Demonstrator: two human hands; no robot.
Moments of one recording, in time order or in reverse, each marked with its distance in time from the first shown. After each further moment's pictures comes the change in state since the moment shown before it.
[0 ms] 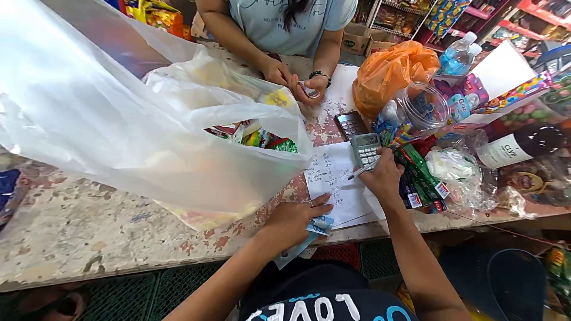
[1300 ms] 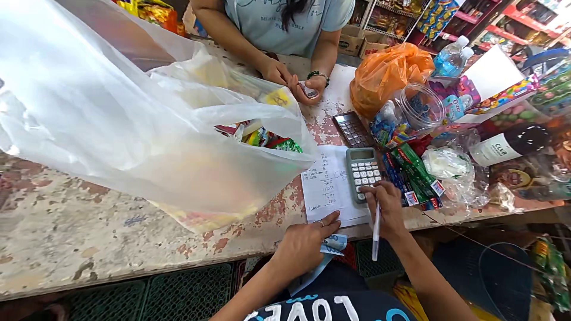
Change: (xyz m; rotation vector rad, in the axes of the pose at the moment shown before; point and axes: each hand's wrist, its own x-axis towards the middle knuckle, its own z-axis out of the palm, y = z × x) left_hand -0.015 0.003 0.070 -0.076 0.197 0.061; right_hand -0.050 0.061 -0.014 0.261 0.037 -0.311
